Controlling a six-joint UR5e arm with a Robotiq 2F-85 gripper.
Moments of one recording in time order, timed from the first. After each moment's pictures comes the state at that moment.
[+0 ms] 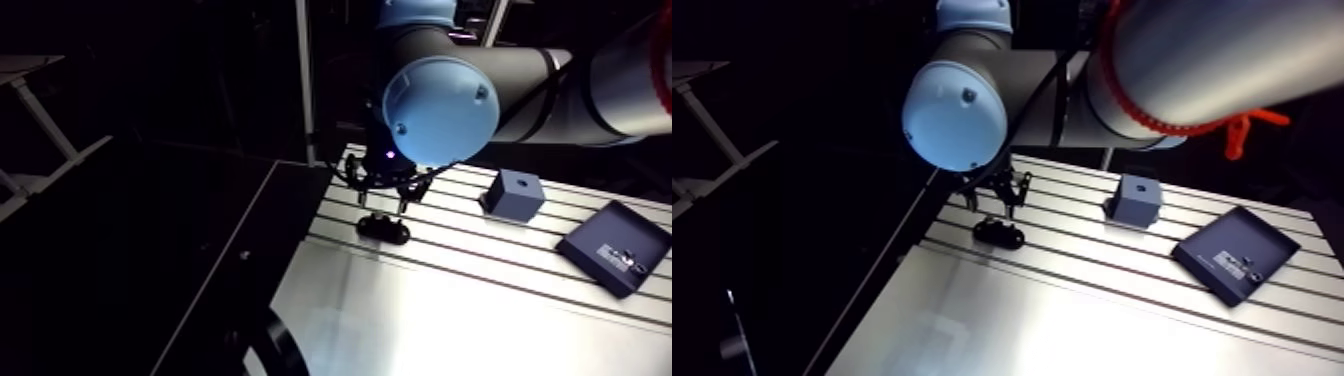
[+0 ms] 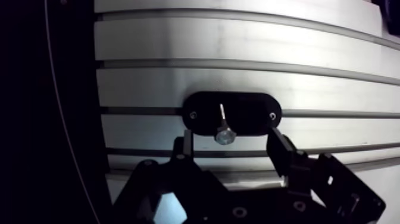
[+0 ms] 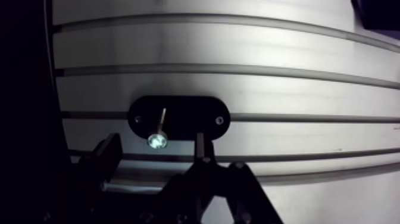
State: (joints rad) arm 0.28 -1.28 1.98 -2.31 -1.58 -1.32
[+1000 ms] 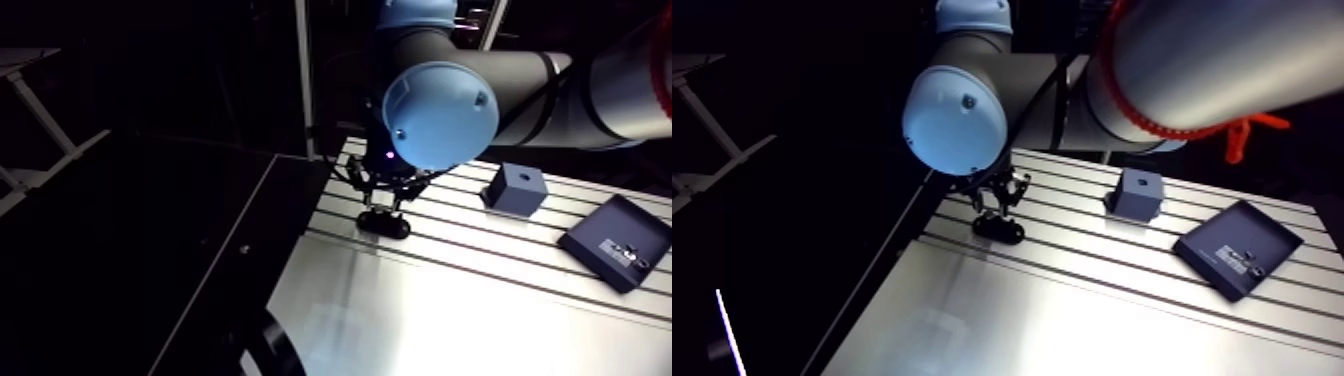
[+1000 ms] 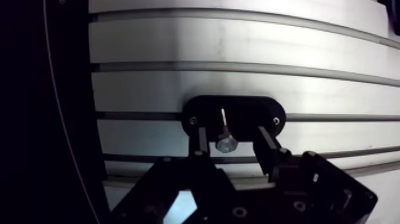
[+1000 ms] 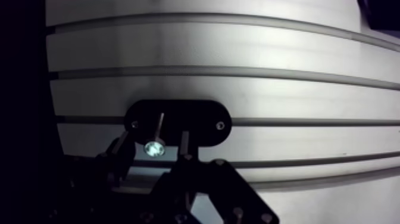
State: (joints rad) arm 0.27 -1.25 1.99 -2.34 -1.58 -1.32
